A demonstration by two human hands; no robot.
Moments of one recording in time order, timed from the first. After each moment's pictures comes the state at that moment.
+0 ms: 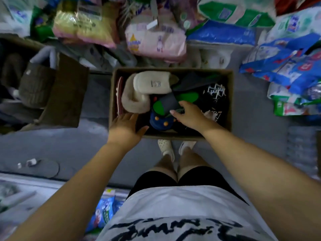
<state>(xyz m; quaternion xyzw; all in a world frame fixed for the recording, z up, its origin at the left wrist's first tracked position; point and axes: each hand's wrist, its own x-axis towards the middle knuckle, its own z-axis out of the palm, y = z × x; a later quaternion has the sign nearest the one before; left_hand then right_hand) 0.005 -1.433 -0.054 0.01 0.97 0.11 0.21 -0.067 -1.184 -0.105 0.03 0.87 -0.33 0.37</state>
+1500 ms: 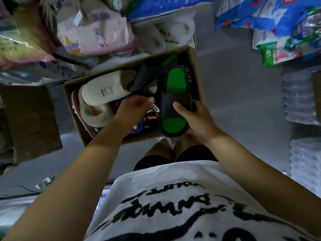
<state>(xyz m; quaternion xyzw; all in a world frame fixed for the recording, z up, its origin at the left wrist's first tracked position) -0.113 -1.250 -0.065 -0.20 0.77 0.45 0.41 -0.027 -1.054 -0.088 0.39 0.54 -0.71 0.23</state>
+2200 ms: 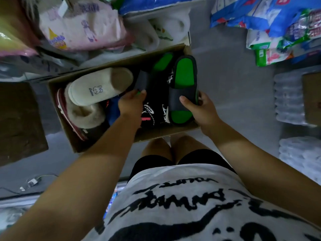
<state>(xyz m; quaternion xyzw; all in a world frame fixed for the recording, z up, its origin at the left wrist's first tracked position) -0.118 -1.222 -0.134 -0.41 0.73 0.48 0.28 -0.045 -1.016 -0.138 0.42 0.60 -0.64 0.23</state>
